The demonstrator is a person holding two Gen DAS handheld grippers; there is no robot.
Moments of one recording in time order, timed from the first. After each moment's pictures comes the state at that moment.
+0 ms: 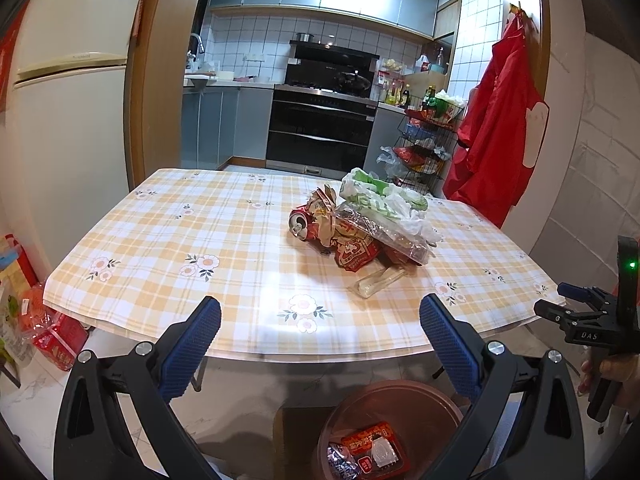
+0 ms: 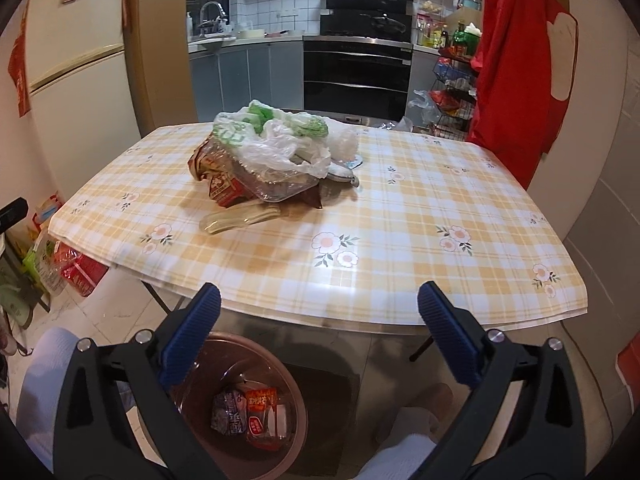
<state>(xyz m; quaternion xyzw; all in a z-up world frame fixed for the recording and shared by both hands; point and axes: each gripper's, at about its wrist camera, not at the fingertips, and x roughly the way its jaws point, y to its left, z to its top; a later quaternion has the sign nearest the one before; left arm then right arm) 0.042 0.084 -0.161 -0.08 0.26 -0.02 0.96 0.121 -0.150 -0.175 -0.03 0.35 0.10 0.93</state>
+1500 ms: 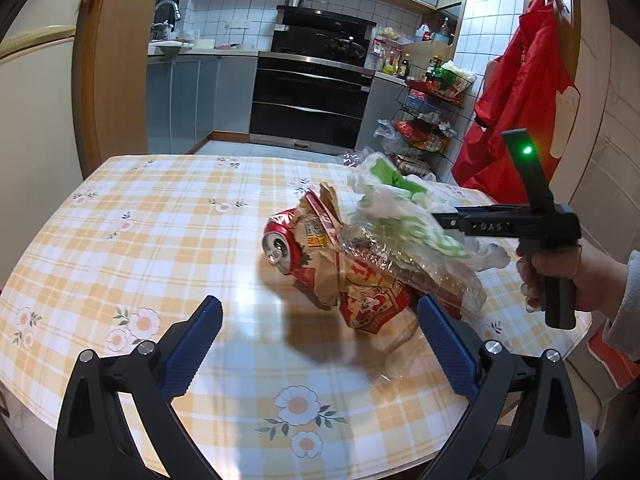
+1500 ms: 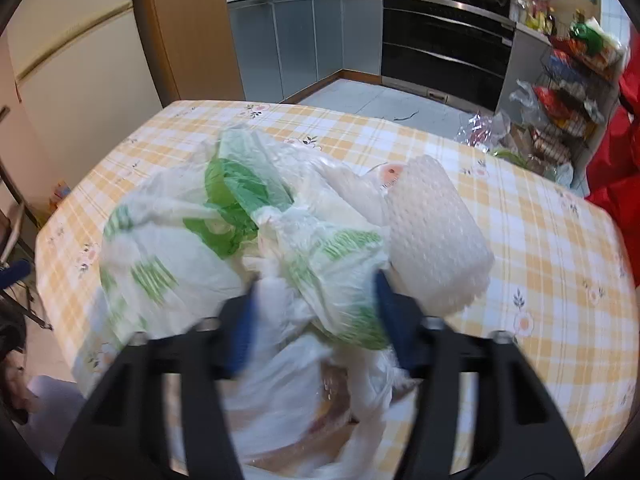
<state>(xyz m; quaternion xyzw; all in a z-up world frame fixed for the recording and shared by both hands) 0.233 0.090 -0.205 -0.08 0.31 -0.05 0.94 0.441 -0.048 -0.202 -0.06 0.42 0.24 0.87</state>
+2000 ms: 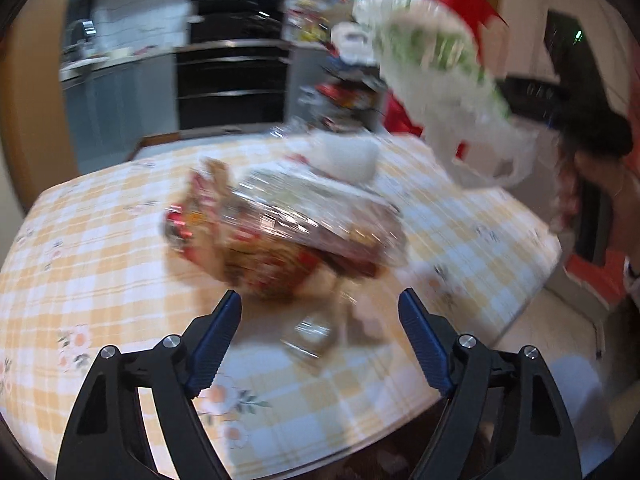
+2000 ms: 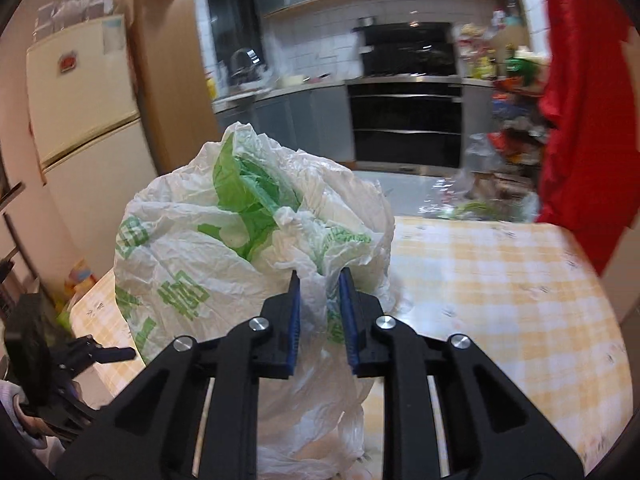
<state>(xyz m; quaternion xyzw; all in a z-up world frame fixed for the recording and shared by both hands) 0.238 0.011 -0.222 0.01 0.36 -0.18 0.92 0.329 -0.158 -0.117 0.03 0.28 0.19 0.94</state>
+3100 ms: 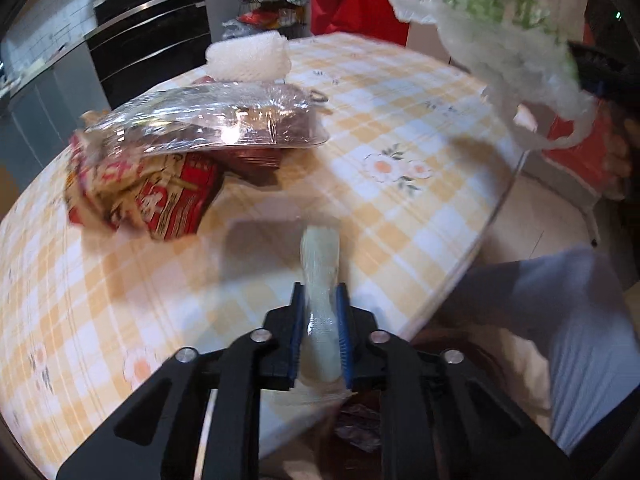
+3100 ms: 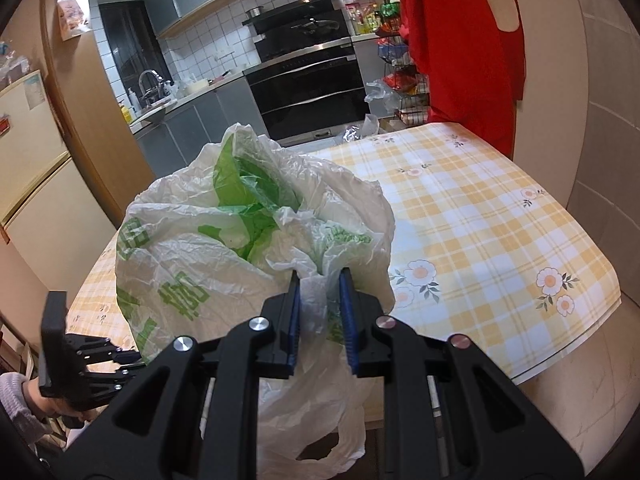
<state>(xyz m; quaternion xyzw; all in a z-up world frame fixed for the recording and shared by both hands) 0.217 -0.044 -0.276 0.11 0.45 -0.25 0.85 0.229 -0.265 -0.174 0.12 0.32 0.08 0.93</state>
